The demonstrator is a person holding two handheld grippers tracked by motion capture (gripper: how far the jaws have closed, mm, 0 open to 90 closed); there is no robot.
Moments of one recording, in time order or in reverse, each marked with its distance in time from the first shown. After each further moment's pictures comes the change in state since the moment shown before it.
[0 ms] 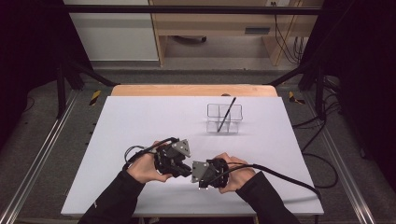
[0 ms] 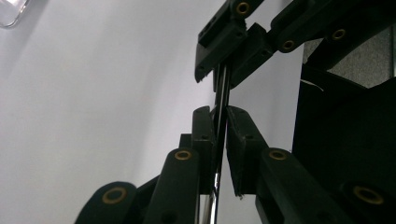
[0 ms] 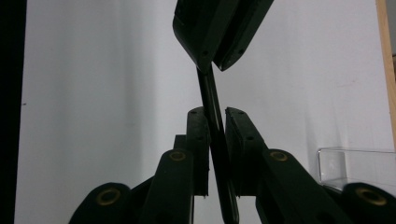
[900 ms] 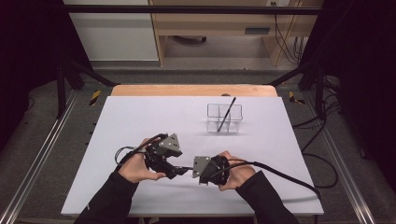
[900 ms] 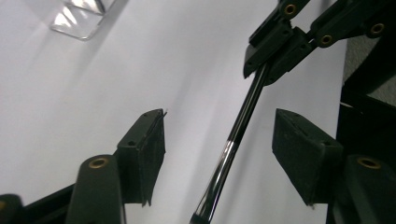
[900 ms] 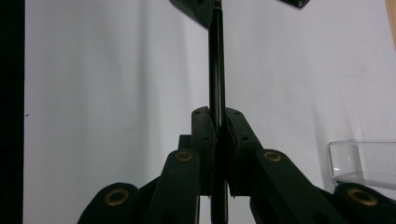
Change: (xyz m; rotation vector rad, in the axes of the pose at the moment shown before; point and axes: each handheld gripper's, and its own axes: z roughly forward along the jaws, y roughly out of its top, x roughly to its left) left arm 0.011 -0.022 -0.016 -0.122 0.144 -0.030; right arm -0.007 -0.004 0.002 -0.006 0.024 0.087
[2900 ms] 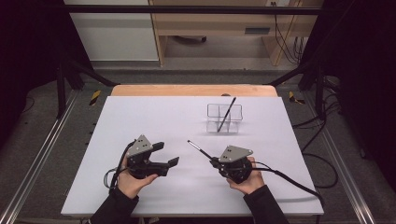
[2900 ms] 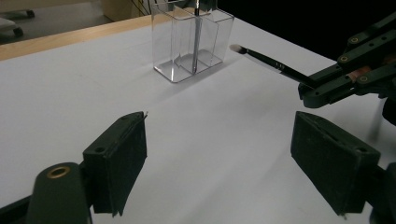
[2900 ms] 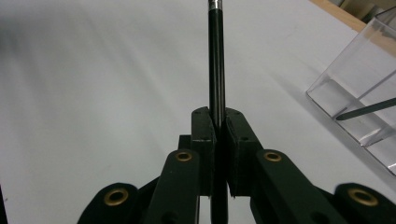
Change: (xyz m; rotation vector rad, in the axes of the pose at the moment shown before) left arm -0.009 -0.058 -0.006 -0.471 0.248 -0.352; right arm -0.003 -0.066 -0.005 -0.292 -0.120 0.545
